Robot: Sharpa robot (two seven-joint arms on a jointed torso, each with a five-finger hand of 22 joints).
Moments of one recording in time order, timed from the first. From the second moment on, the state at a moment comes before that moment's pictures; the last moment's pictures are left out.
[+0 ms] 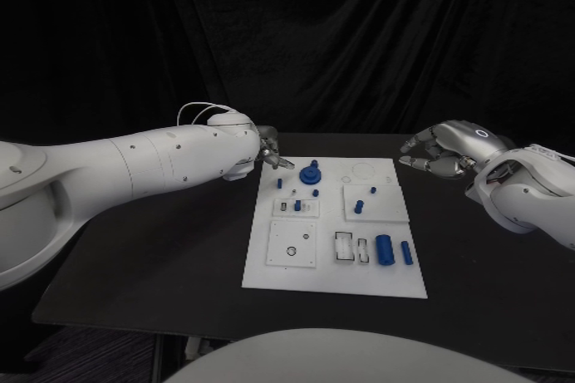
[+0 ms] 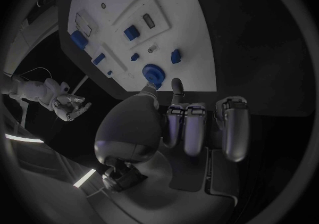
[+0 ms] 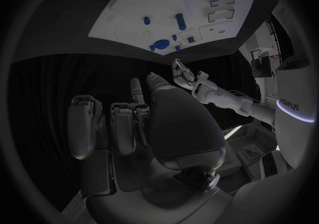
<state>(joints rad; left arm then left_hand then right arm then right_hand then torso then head) 1.32 -0.48 -0.21 1.05 -1.20 0.06 -0.41 1.12 0.05 -0.10 0.28 0.13 0.98 0.05 0.18 1.26 1.47 -0.03 1.57 1.31 1.47 -0.08 1.57 1.31 0.04 1.47 0.03 1.44 1.31 1.32 -0.93 -0.25 1.45 -1.48 -0.52 0.03 1.41 -0.01 0.13 0.28 0.26 0.93 0.12 0.14 0.24 1.46 0.02 1.53 1.31 1.47 -0.04 1.53 1.31 0.03 1.47 0.08 1.42 1.31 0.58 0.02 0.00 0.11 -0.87</state>
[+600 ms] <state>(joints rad) 1.31 -0.44 -0.21 0.96 -1.18 0.12 -0.44 1.15 0.08 -0.11 0.26 0.18 0.99 0.05 0.15 1.23 1.47 -0.03 1.57 1.31 1.47 -0.08 1.57 1.31 0.04 1.47 0.03 1.43 1.31 1.32 -0.93 -0.25 1.45 -1.48 -0.52 0.03 1.42 -0.01 0.14 0.28 0.29 0.93 0.12 0.13 0.24 1.46 0.02 1.53 1.31 1.47 -0.04 1.53 1.31 0.03 1.47 0.08 1.42 1.31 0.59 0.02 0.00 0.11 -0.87</state>
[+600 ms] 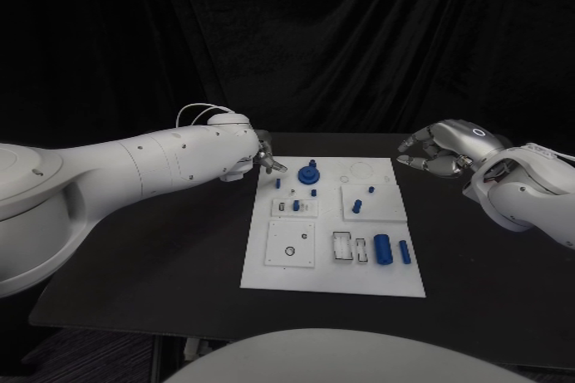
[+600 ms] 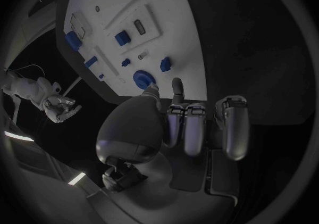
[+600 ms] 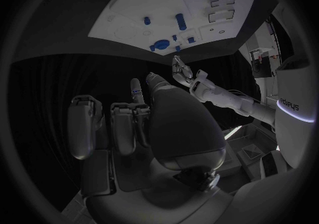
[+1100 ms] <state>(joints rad) 1.29 -0.43 -0.21 0.93 -1.17 0.13 -0.45 1.15 0.08 -0.11 0.26 0.19 1.00 0.05 0.14 1.21 1.47 -0.03 1.57 1.31 1.47 -0.08 1.57 1.31 0.04 1.47 0.03 1.43 1.31 1.32 -0.93 -0.25 1.45 -1.48 -0.52 0.03 1.43 -0.01 0.15 0.28 0.31 0.93 0.12 0.13 0.23 1.46 0.02 1.53 1.31 1.47 -0.04 1.53 1.31 0.03 1.47 0.08 1.42 1.31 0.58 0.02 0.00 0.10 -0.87</state>
